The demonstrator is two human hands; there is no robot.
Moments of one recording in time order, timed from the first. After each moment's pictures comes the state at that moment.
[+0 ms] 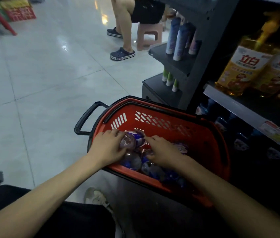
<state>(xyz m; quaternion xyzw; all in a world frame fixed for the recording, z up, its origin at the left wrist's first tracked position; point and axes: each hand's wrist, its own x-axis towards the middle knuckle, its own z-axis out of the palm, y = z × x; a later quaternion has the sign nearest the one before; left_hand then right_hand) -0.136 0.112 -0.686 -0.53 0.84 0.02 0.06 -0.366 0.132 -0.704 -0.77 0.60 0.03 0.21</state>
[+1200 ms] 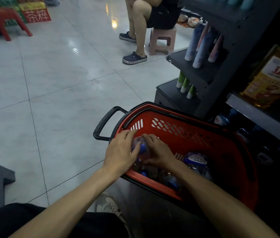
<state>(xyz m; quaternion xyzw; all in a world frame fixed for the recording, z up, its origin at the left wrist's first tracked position) -0.112 0.113 -0.710 -0.60 0.76 0.11 -0.24 -0.297 0.078 -0.766 -0.80 0.55 -0.12 0.20</state>
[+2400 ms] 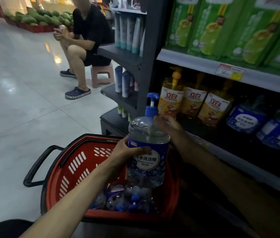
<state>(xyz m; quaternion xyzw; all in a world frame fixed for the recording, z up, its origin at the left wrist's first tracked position) -0.301 0.111 -0.593 -0.31 0.55 0.71 -0.30 -0.489 0.172 -0.518 -0.43 0.60 -0.50 0.44</state>
